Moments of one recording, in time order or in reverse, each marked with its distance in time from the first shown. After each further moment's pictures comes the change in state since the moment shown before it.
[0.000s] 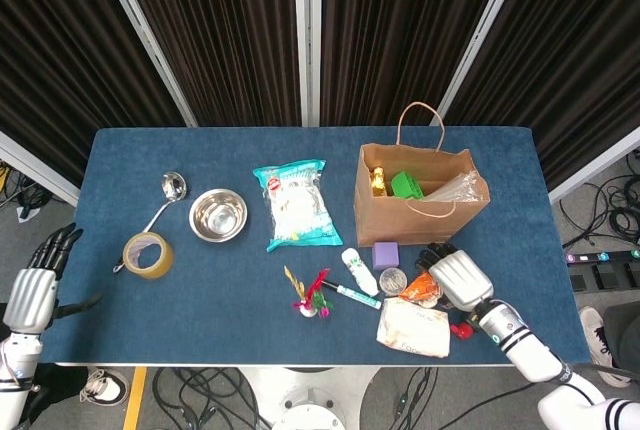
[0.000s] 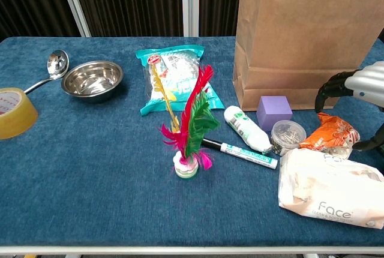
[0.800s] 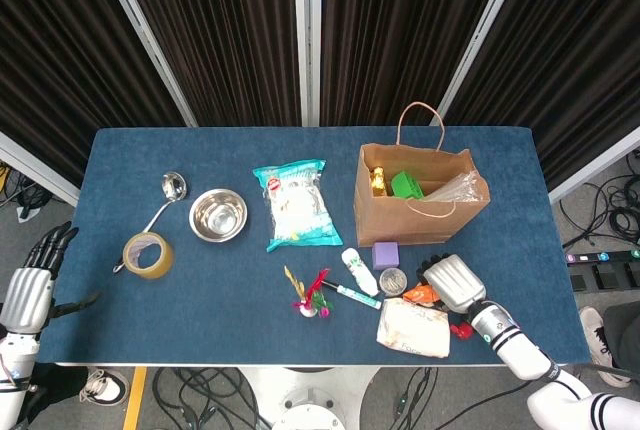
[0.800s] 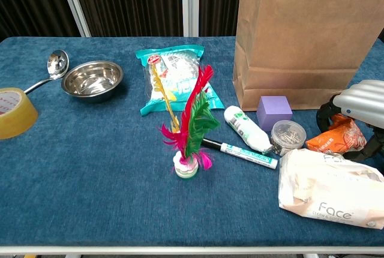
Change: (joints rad) left arm 0.001 -0.004 -0.005 0.014 0.003 0.017 -0.034; right arm 0.022 -0.056 -0.029 0.049 0.067 -0.039 -0.039
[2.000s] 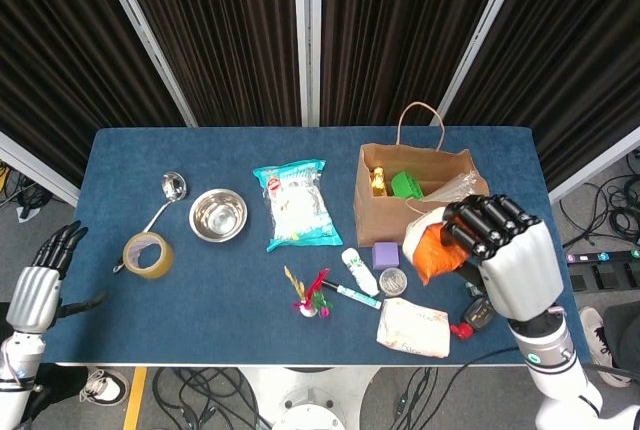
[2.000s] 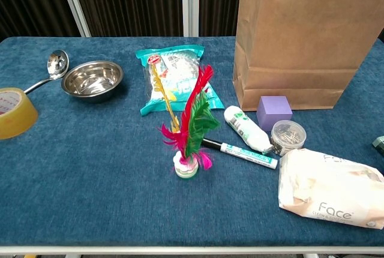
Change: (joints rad) left arm -0.010 0.022 0.008 -0.060 0.021 0.008 0.050; right arm -0.053 0.240 0.325 -0.511 -0.314 0.712 -0.087
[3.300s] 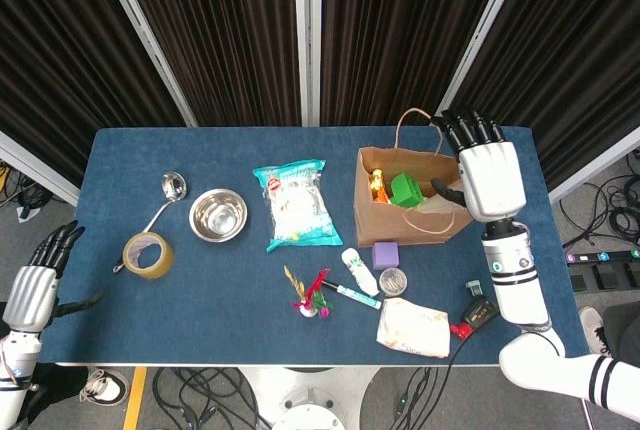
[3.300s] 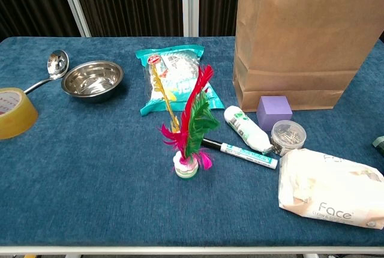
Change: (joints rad) left arm -0.001 0.010 0.001 0.005 -0.009 -0.015 -0.015; right arm 0.154 -0.099 0.121 0.139 0.593 -0.328 -0.087
